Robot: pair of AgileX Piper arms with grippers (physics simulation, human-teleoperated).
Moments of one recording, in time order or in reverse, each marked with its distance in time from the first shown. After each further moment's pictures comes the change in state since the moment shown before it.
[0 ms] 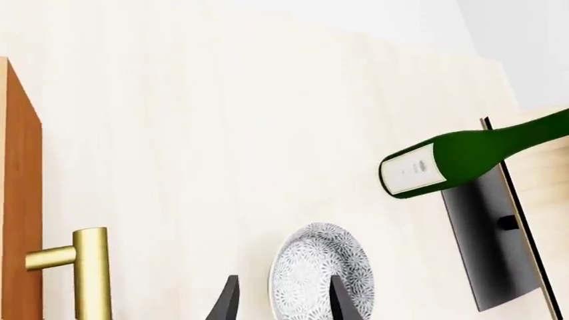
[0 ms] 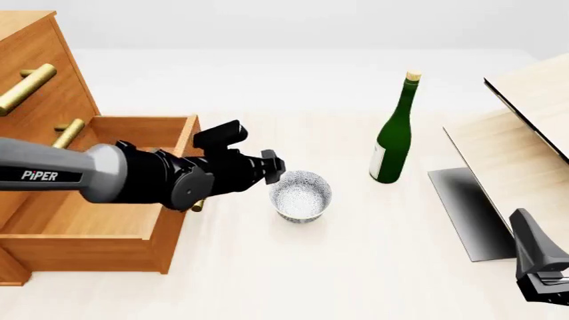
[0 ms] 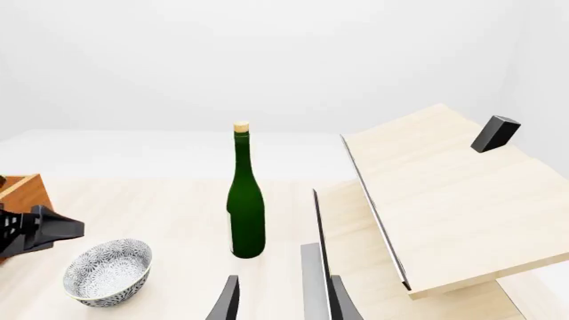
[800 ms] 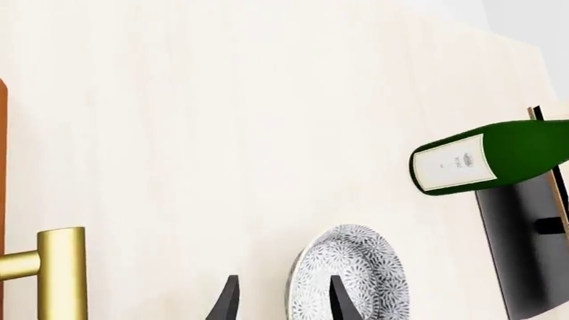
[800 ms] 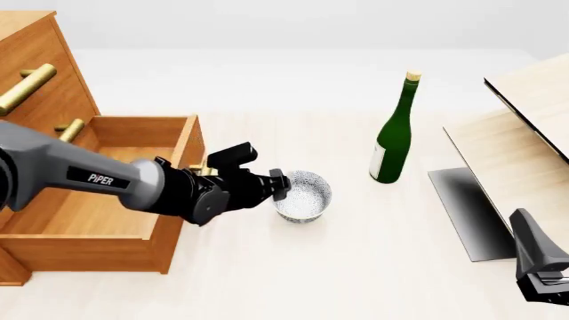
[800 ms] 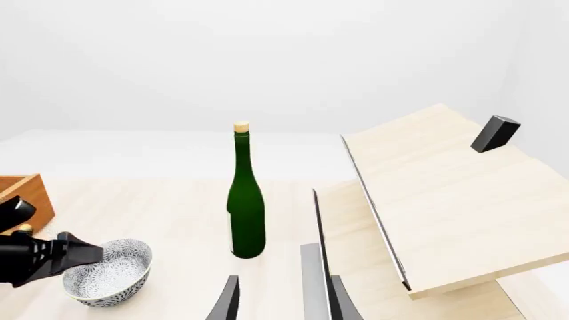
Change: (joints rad) left arm -0.012 0.164 -0.022 -0.087 -0.042; right arm 0.000 0.000 0.000 0.000 0.000
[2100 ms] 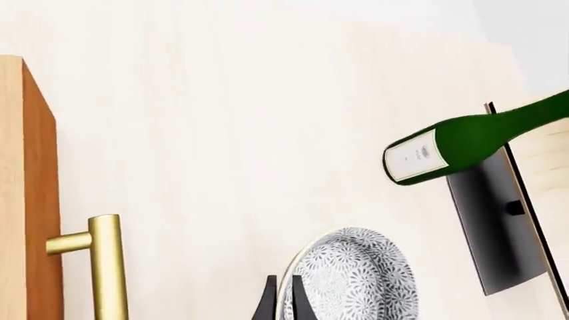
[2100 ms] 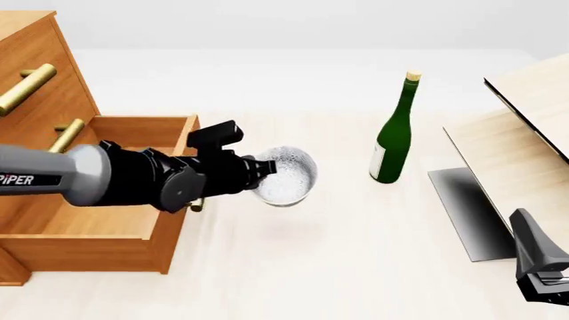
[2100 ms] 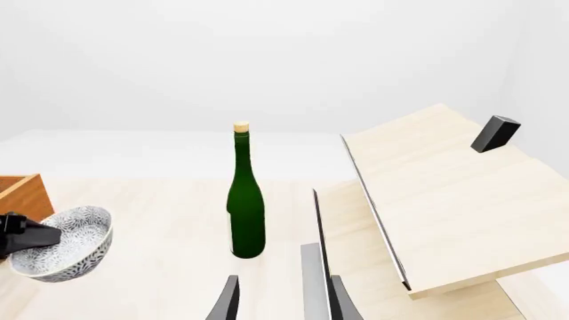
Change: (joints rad) left arm 0.014 -0.220 0.053 0.135 0.068; right arm 0.000 0.000 0.000 0.000 0.000
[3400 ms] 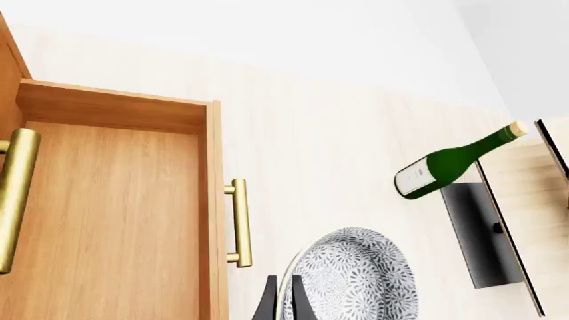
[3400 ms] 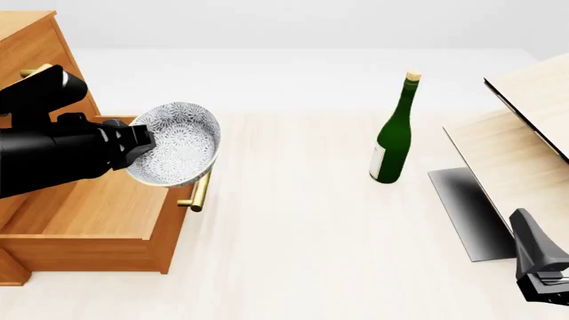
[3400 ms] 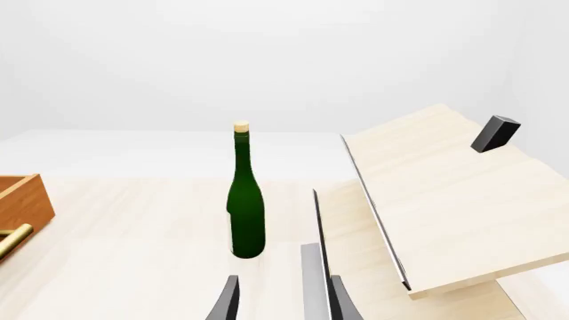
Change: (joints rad) left arm 0.217 -0.744 0.161 0.466 0.115; right arm 0.000 0.000 0.000 0.000 0.000
